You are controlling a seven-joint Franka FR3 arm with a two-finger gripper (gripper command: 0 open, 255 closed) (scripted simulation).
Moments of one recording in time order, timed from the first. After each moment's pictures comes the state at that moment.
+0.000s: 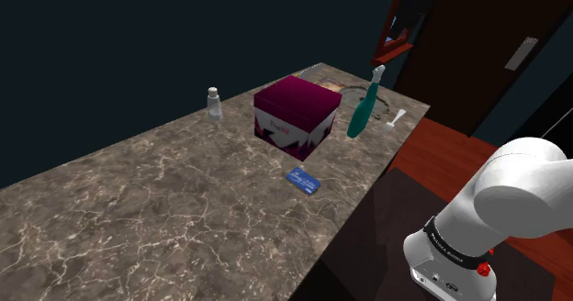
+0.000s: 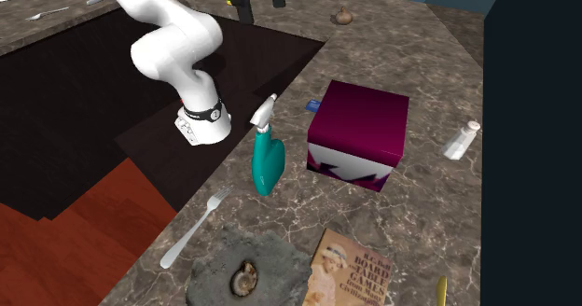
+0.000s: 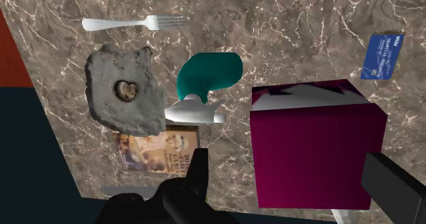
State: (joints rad) arm 0.02 -0.82 -0.02 -2.26 -0.06 1.64 -0.15
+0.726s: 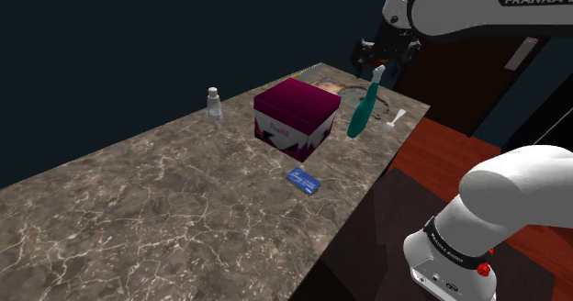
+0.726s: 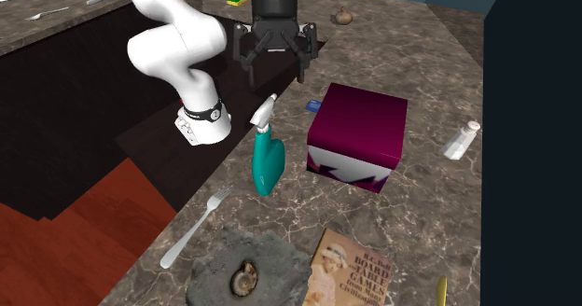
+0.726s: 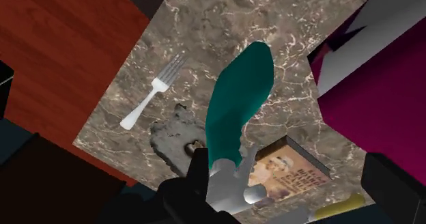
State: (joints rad) arm -0.27 -0.87 0.31 -2.60 -0.07 2.00 0.64
